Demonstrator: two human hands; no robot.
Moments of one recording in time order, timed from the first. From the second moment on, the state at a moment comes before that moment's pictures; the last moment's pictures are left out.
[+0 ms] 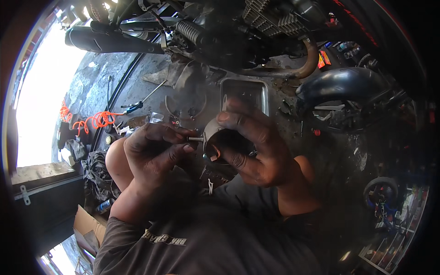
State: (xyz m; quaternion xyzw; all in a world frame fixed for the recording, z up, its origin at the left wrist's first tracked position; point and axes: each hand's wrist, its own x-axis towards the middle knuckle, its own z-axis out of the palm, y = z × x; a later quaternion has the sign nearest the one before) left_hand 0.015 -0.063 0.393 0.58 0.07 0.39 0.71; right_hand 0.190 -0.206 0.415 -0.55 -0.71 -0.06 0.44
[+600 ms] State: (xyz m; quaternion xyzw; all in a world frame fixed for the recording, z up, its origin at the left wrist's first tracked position) left_hand -0.004 -0.049 0.390 0.57 0.16 0.25 0.76; right_hand 0.186 -0.198 0.400 -0.53 -0.71 0.03 0.47
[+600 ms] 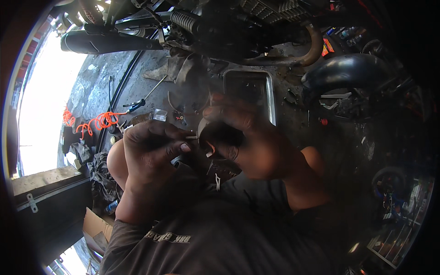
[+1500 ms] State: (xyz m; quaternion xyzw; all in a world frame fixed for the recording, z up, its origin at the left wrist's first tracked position) left_hand -0.001 -0.049 0.380 0.56 0.14 0.27 0.77; right_hand 0.175 -0.195 0.397 -0.54 -0.70 0.03 0.46
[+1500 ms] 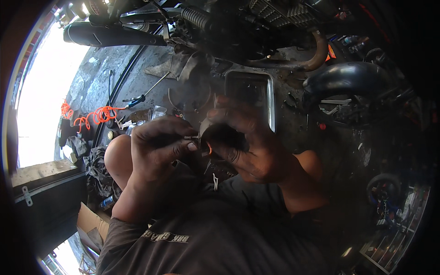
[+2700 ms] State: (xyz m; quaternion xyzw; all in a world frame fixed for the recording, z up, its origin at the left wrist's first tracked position) left_hand -0.007 -0.033 0.388 0.81 0.07 0.31 0.49; right_hand 0.170 -0.188 0.387 -0.53 -0.73 0.03 0.42
